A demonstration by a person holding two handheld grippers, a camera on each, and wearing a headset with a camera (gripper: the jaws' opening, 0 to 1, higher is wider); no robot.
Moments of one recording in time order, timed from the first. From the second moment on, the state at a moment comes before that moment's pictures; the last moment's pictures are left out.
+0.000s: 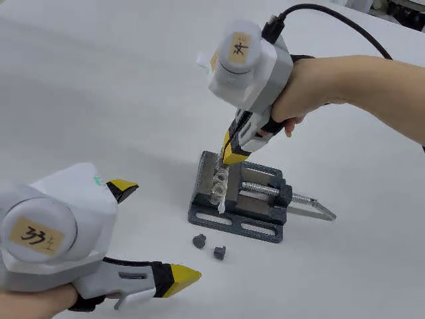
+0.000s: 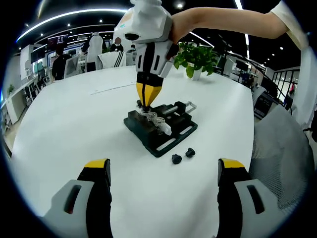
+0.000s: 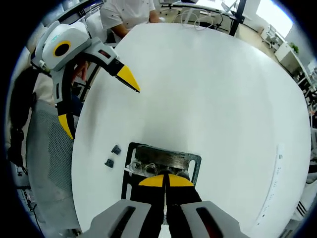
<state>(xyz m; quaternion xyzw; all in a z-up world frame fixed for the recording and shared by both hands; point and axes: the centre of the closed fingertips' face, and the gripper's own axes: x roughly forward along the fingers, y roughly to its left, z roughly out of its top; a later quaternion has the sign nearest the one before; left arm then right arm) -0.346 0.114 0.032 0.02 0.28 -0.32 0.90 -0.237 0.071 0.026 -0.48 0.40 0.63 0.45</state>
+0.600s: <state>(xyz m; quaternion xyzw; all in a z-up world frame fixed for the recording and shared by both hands) -0.341 0.118 0.053 0.03 0.25 -0.32 0.91 -0.241 0.068 0.030 -0.48 0.37 0.63 0.49</state>
